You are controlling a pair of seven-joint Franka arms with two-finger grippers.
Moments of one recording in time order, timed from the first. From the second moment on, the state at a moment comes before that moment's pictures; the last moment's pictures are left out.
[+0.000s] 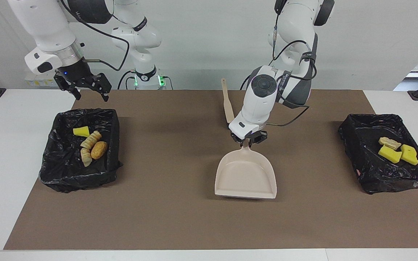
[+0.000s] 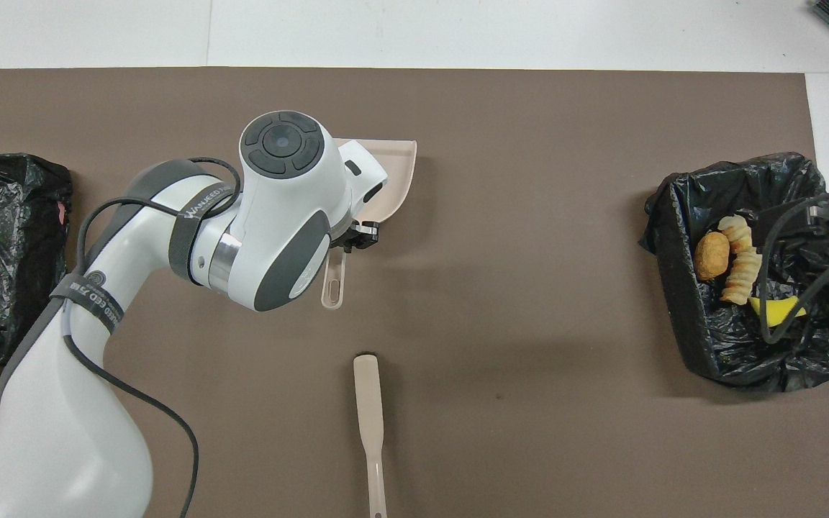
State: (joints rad) left arm -0.44 0.42 -0.11 -1.56 0.01 1.95 -0.45; right arm 0.01 0.01 -0.04 -1.55 0.00 1.54 0.05
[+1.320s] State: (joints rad) left arm -0.19 0.05 -0.07 -1.70 0.01 1.77 -0.10; right arm 0.01 0.01 -0.04 -1.55 0.00 1.54 0.05
